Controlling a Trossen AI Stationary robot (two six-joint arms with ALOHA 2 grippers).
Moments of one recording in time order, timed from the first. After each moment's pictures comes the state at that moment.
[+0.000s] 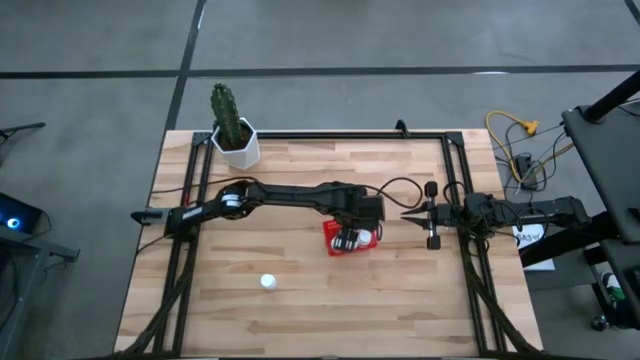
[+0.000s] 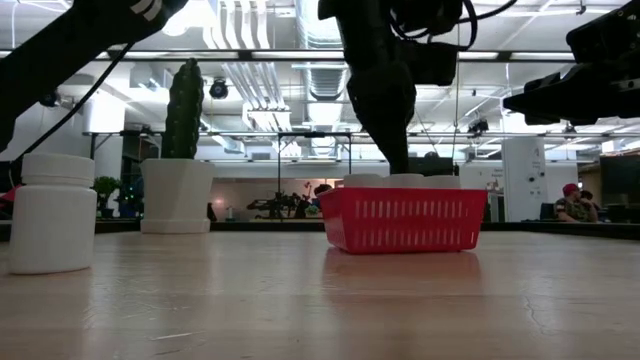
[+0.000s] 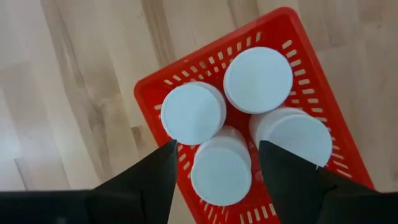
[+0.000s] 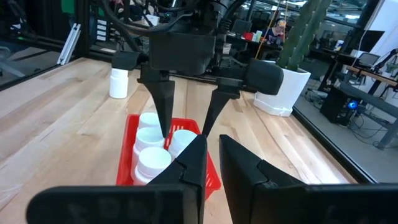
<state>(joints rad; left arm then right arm) -0.02 2.39 2.36 -1.18 -0.08 0.25 0.06 0.11 0.01 0.02 0.08 -0.18</state>
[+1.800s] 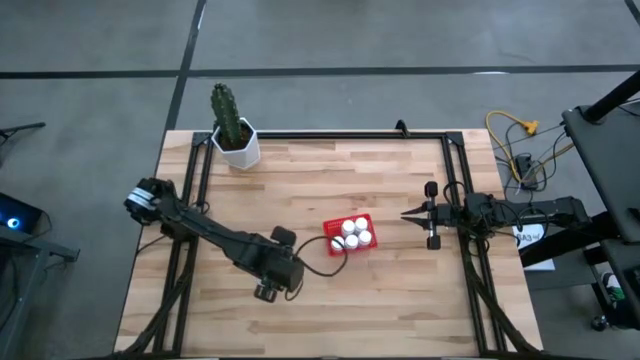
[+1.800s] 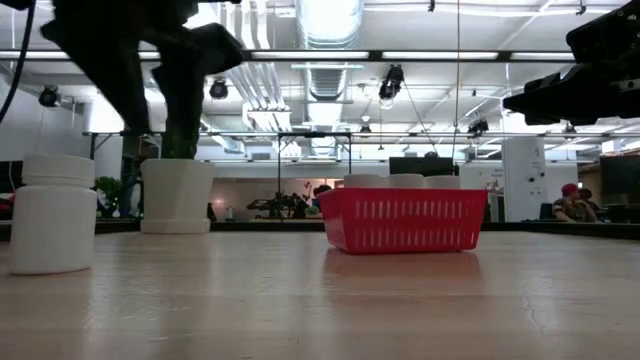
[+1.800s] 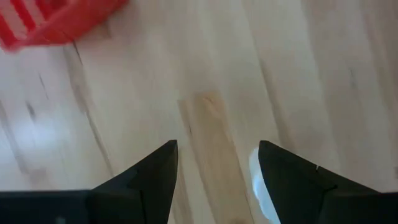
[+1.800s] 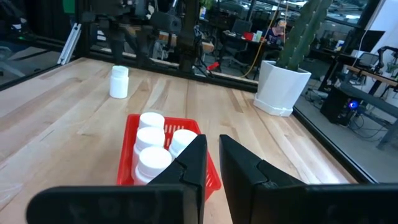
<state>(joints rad) -0.44 1.69 1.34 -0.95 -0.18 -0.13 0.06 0.11 0.01 0.02 0.08 -0.18</state>
